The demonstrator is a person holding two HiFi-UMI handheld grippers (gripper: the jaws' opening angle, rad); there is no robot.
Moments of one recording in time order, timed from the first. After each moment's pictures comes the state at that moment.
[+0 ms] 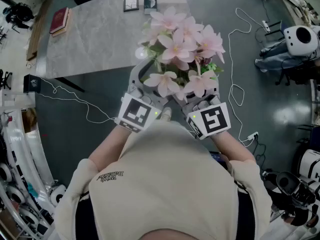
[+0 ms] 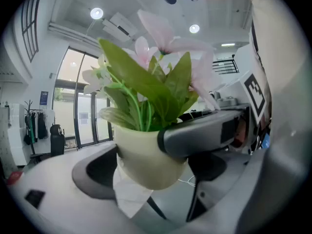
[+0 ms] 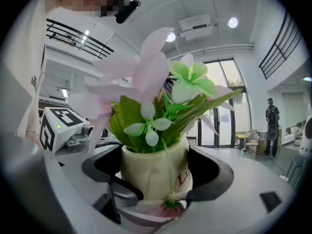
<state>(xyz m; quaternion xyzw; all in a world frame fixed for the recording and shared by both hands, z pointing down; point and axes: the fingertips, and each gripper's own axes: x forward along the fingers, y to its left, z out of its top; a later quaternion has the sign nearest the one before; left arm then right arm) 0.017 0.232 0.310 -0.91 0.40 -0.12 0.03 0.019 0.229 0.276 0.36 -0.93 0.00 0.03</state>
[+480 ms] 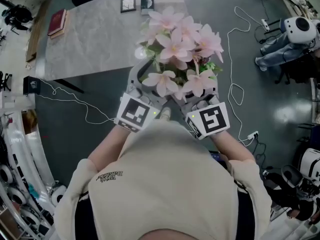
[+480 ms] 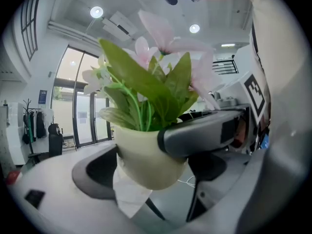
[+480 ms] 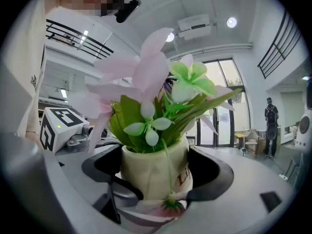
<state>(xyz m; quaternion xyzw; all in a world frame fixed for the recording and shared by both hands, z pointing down) 0.028 0.222 0.309 -0.91 0.39 -0.12 0.03 0.031 0.220 0.274 0.37 -0.93 0.00 0.04</state>
